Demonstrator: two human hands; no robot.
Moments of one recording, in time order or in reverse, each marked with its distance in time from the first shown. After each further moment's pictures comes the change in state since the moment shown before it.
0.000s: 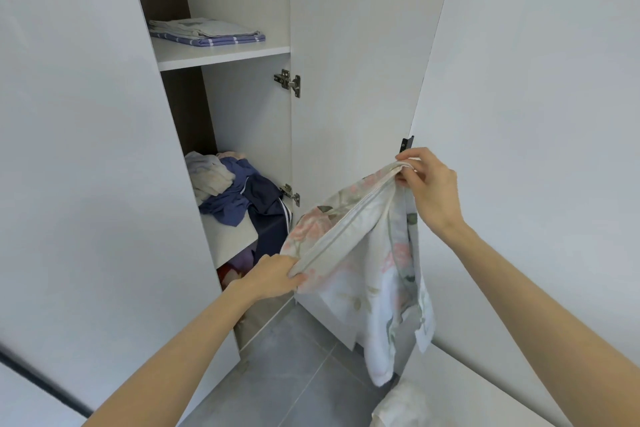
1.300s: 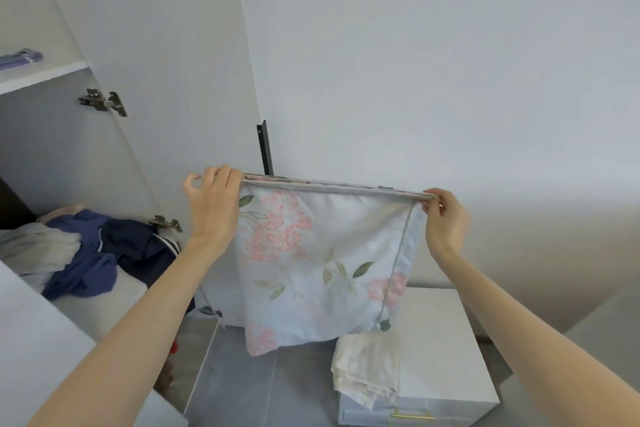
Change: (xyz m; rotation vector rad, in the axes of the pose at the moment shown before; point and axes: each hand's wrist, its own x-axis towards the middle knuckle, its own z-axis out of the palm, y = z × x) left_hand 0.060 0.116 -0.071 0.274 0.884 0.511; right_hand -0.172 0.070 -0.133 -0.274 0.893 0.443
